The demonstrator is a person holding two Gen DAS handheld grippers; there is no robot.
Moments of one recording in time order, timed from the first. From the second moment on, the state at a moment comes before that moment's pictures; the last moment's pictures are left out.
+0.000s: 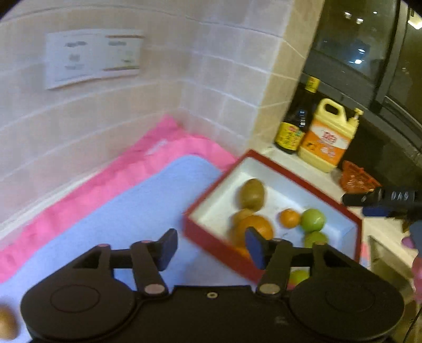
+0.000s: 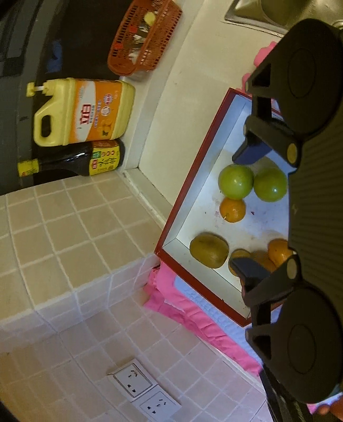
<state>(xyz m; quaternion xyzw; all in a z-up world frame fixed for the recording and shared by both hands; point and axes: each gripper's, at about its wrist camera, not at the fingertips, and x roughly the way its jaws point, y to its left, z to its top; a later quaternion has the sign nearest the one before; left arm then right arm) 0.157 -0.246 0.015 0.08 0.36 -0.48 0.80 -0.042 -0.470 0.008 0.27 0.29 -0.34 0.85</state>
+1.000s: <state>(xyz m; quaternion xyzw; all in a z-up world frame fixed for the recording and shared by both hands) 0.177 0.086 0.021 -0.02 0.40 -0.13 0.91 0.132 -0.246 0.026 0.11 0.34 -0.03 0.94</state>
